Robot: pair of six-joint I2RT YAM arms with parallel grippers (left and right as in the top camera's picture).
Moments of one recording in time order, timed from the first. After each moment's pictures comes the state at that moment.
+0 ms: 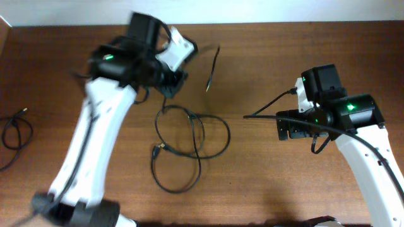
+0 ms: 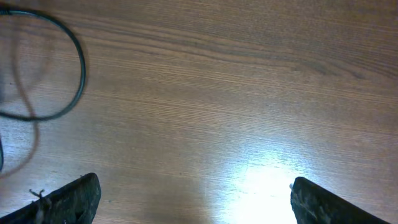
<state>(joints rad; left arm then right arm) -0.27 1.66 1.92 -1.22 0.29 0.34 0.20 1.36 1.36 -1.28 0.04 0.10</state>
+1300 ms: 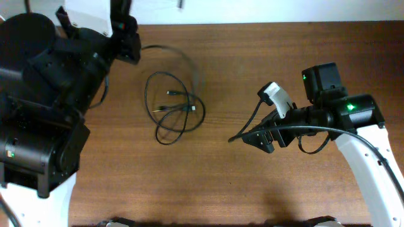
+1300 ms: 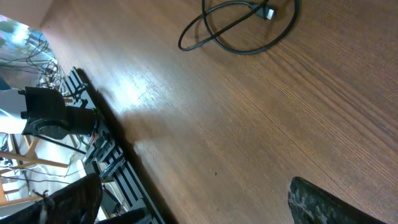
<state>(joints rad) -0.27 1.37 2.08 -0.76 -0.04 0.10 0.20 1.36 1.36 -1.24 -0.70 -0.34</state>
